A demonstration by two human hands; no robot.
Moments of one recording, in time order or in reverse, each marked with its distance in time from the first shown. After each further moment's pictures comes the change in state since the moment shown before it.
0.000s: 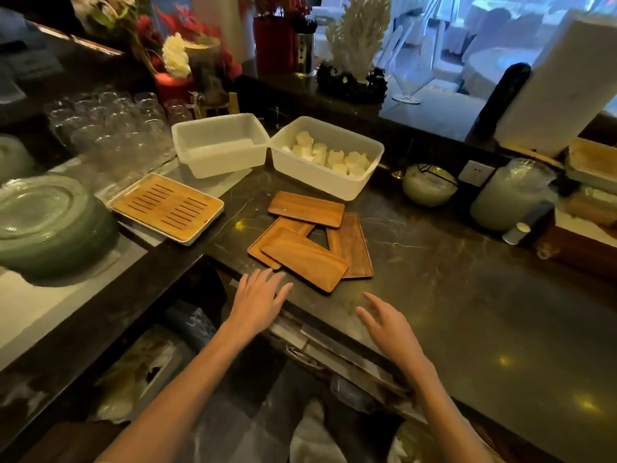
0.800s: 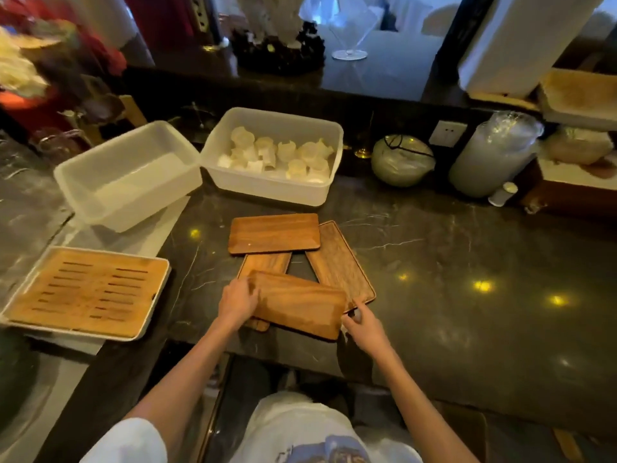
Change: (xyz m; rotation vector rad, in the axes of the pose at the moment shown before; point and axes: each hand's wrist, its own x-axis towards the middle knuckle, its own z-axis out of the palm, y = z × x) left_hand 0.240 -0.075 0.036 -0.135 -0.268 -0.190; right_hand 0.152 -0.015 0.061 0.561 0.010 0.520
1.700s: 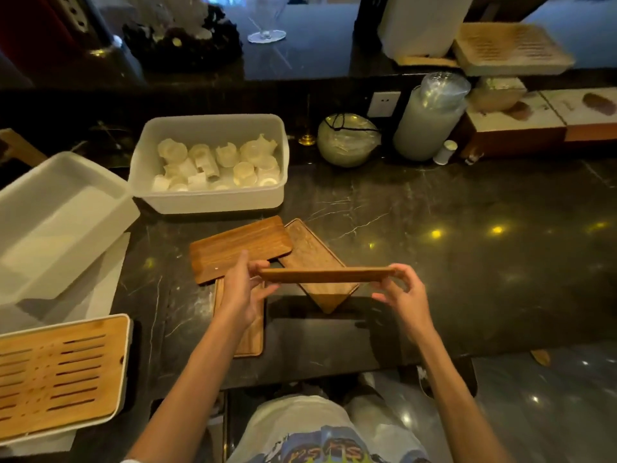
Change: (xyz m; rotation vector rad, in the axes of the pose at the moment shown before) left_hand -0.005 0.101 -0.055 -1.196 -0.358 -0.214; right_hand -0.025 -0.010 -0.062 0.687 0.433 -0.180
